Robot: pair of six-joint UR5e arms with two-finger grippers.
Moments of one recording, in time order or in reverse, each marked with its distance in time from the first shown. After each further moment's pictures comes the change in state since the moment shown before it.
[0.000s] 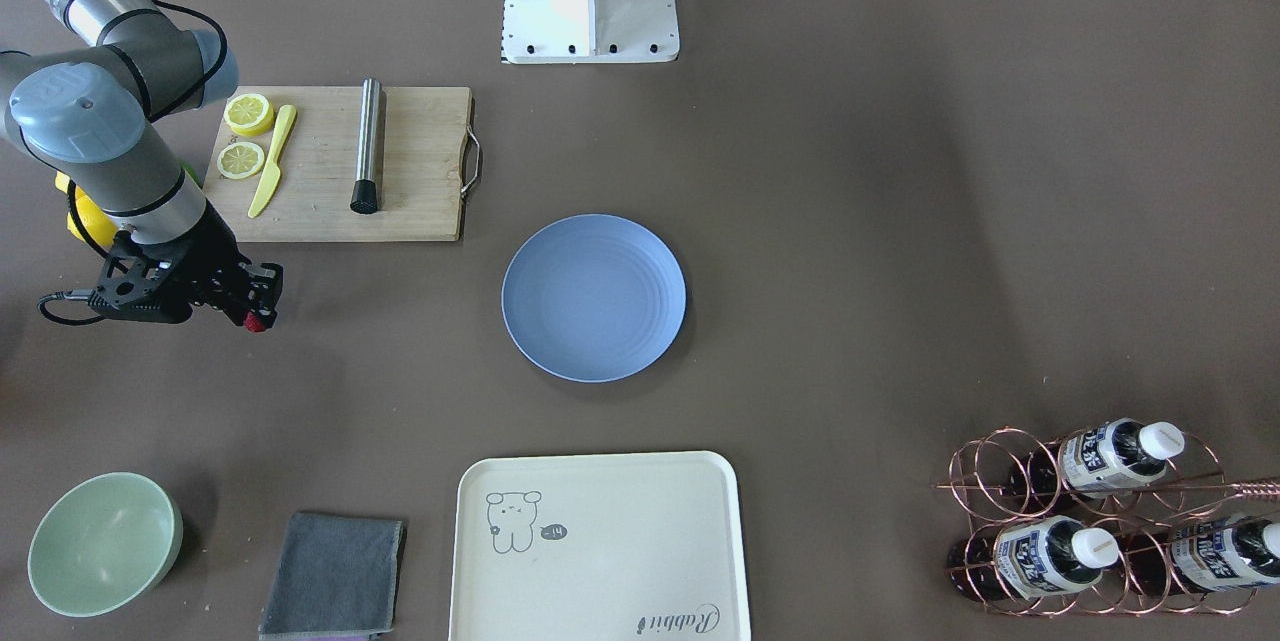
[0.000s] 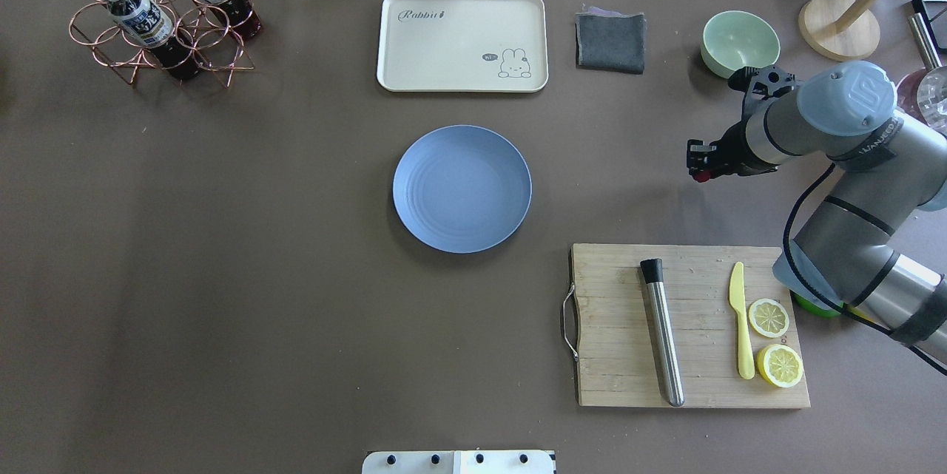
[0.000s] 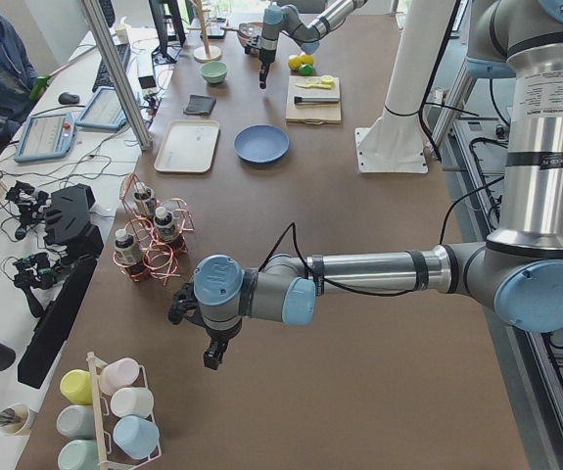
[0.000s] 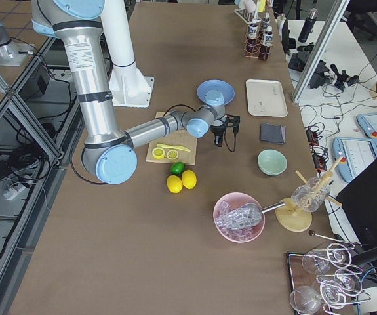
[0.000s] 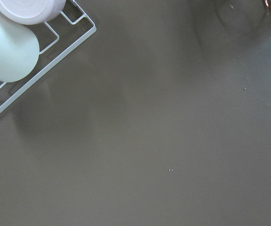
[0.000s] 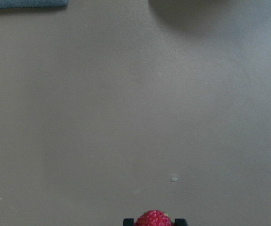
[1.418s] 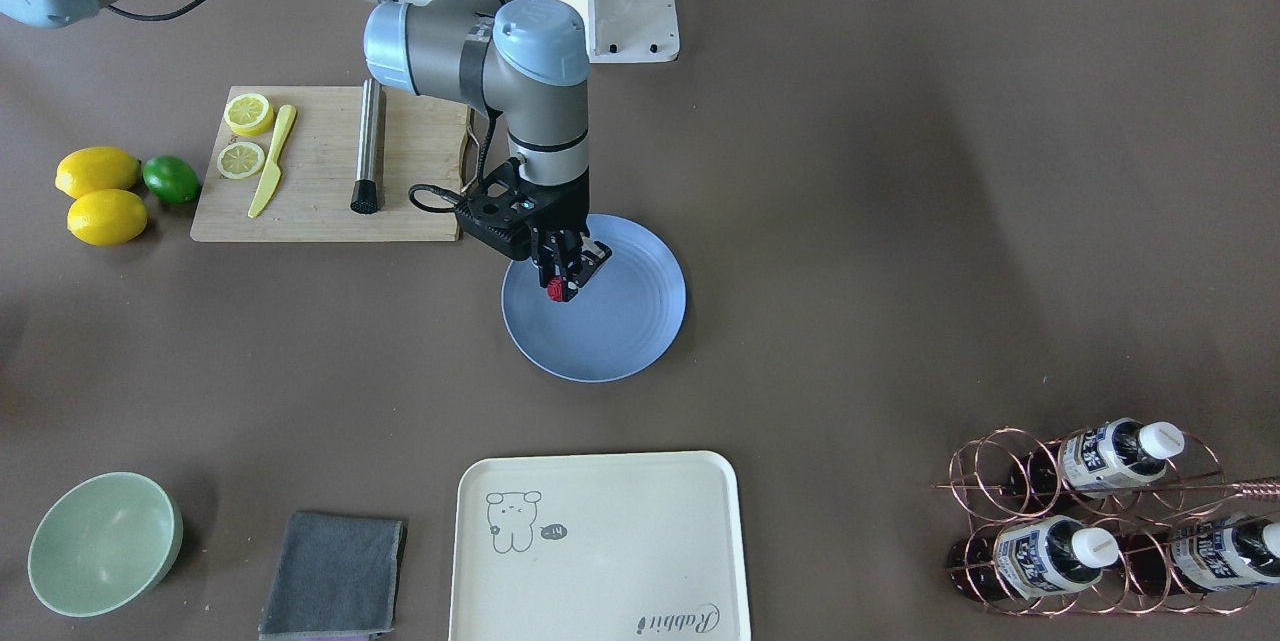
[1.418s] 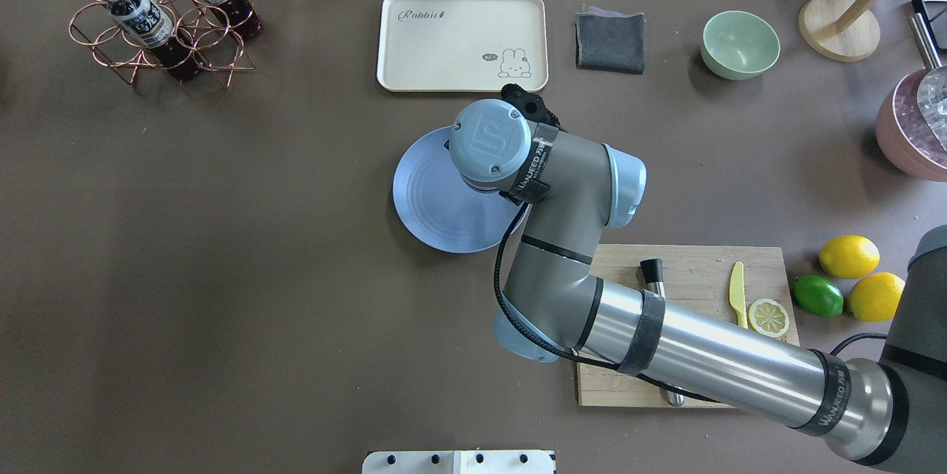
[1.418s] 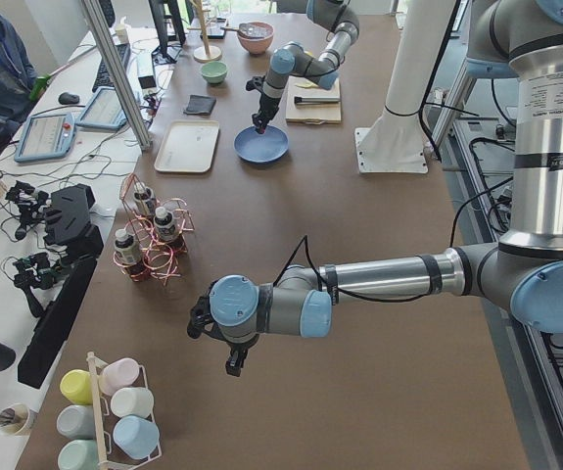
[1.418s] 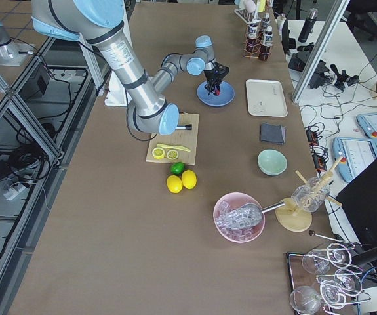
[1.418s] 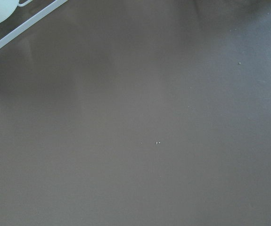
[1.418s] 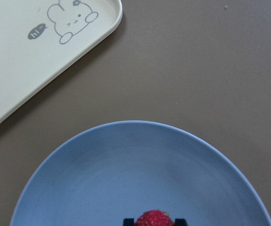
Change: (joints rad) left arm 0.005 0.060 0.000 0.009 -0.080 -0.014; right arm -0.327 0.589 -0.195 -0.364 -0.378 0.766
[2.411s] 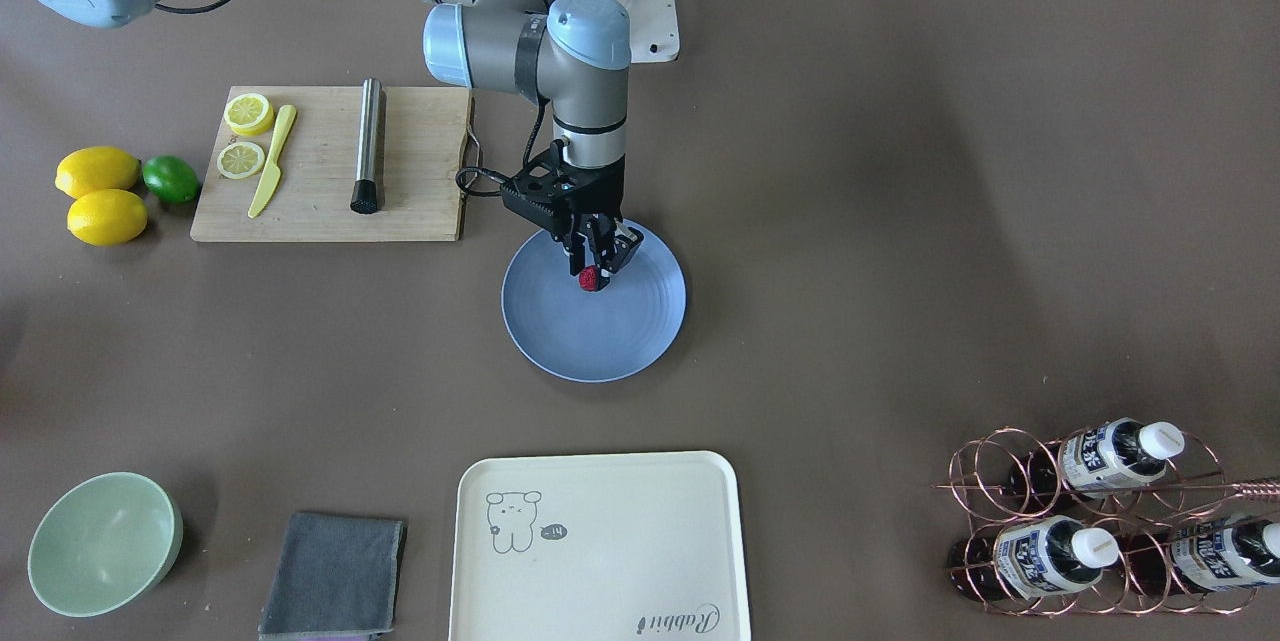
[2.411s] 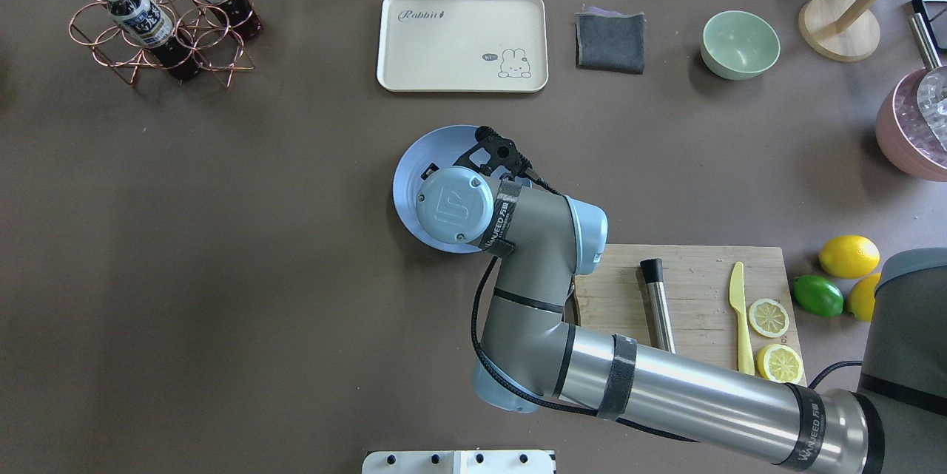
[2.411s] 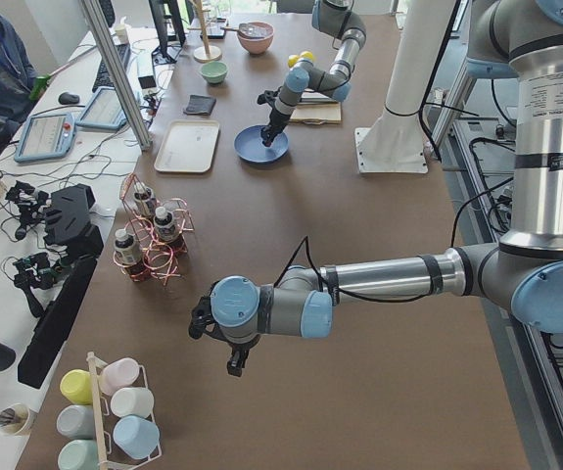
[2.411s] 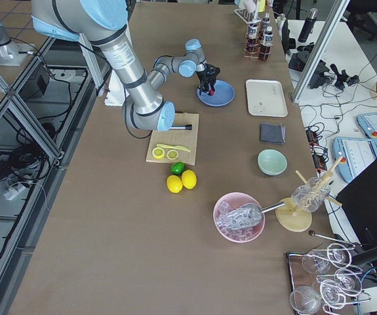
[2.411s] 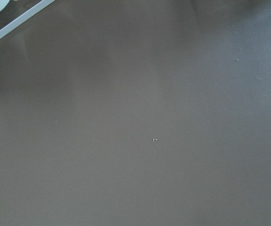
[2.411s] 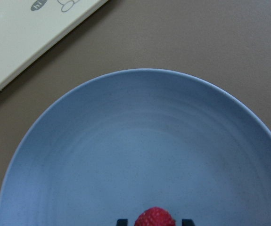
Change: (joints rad) left arm 0.003 0.002 0.001 -0.001 -0.001 0.000; right arm -0.084 0.005 -0.041 0.057 -0.136 0.071
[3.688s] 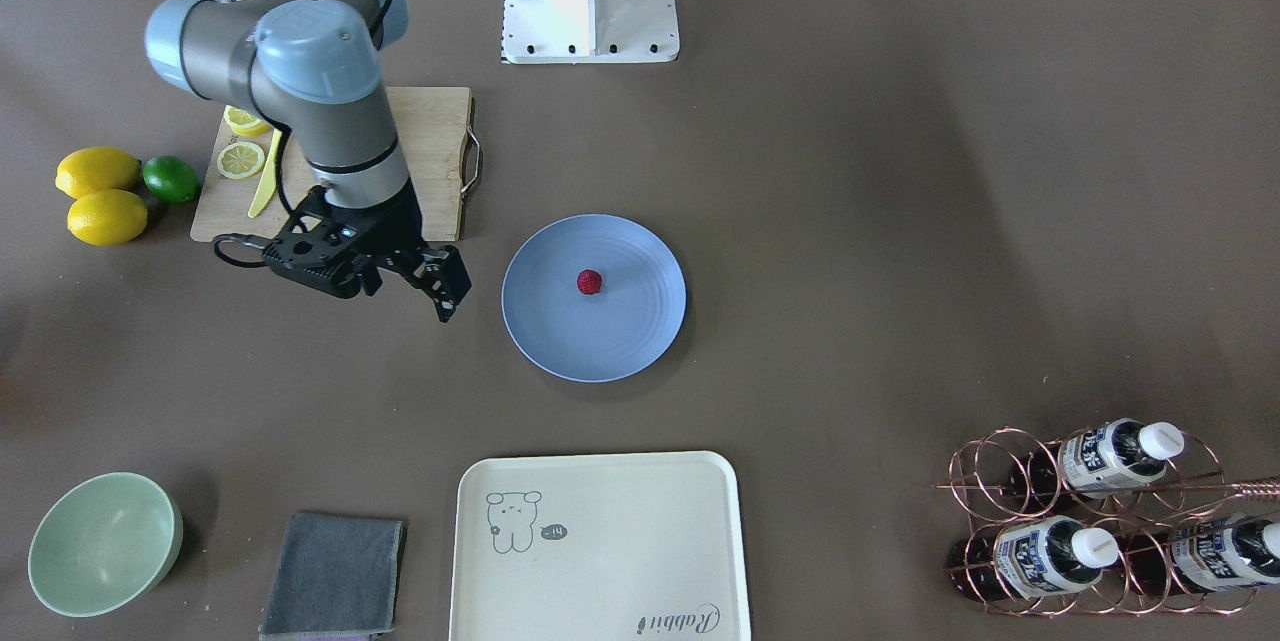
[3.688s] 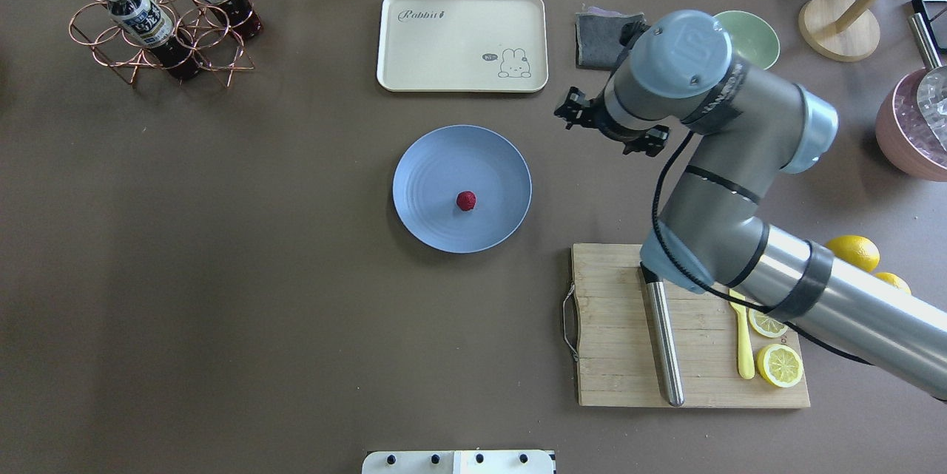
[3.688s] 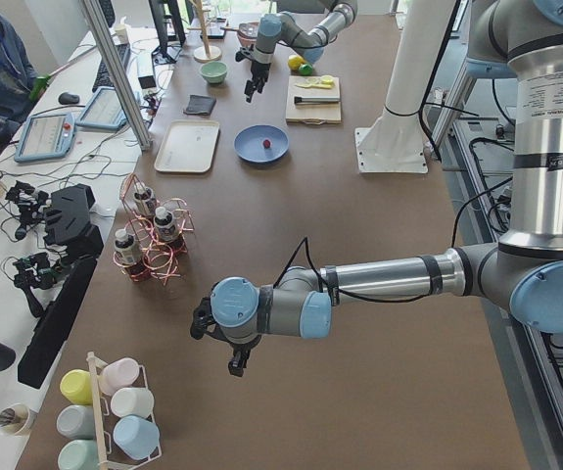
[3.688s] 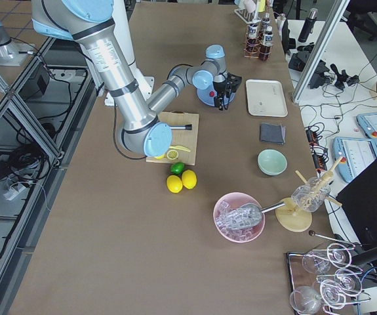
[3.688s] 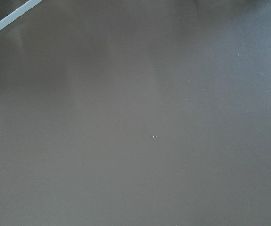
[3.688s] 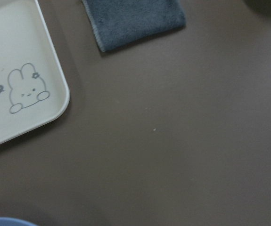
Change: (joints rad) left arm 0.015 0.001 0.006 0.000 0.003 0.002; right arm 0.340 -0.316 0.295 -0.027 0.401 -0.563
